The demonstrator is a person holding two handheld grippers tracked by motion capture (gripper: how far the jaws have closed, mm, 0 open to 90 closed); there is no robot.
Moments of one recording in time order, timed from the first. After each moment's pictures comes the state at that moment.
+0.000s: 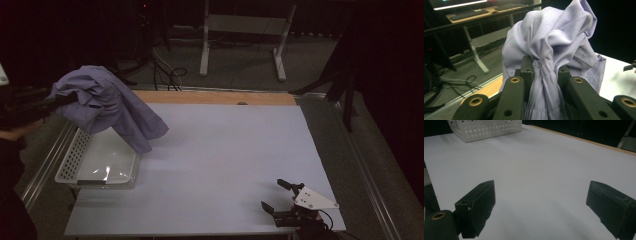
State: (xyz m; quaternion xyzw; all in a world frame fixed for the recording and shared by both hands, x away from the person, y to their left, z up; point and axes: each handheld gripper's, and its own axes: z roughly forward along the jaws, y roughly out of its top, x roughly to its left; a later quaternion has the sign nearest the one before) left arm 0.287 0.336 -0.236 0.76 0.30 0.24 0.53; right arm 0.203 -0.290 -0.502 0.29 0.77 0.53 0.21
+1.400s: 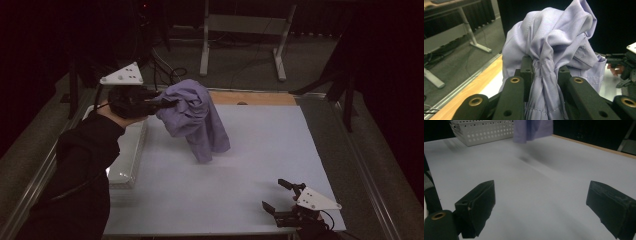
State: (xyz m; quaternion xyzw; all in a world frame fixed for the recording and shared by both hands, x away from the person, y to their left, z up) left arm 0.355 0.167 -0.272 0.82 0.19 0.14 0.52; right arm 0.202 -0.292 -0.499 0.28 0.77 0.54 0.21
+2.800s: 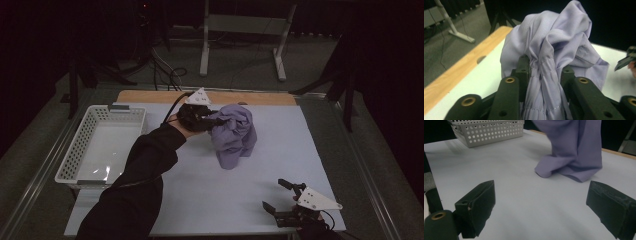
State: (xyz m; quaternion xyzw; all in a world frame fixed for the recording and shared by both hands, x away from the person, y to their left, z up) left arm 0.399 0.045 -0.372 0.84 0.19 0.10 0.49; right arm 0.202 -0.293 -0.499 0.28 0.76 0.54 0.21
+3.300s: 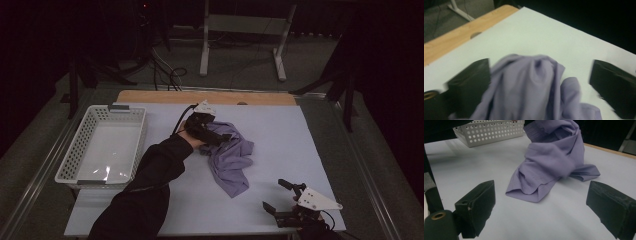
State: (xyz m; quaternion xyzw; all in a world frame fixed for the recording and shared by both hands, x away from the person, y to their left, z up) left arm 0.405 0.034 -0.416 0.83 0.28 0.07 0.47; right arm 0.202 -0.293 -0.499 0.28 0.76 0.54 0.21
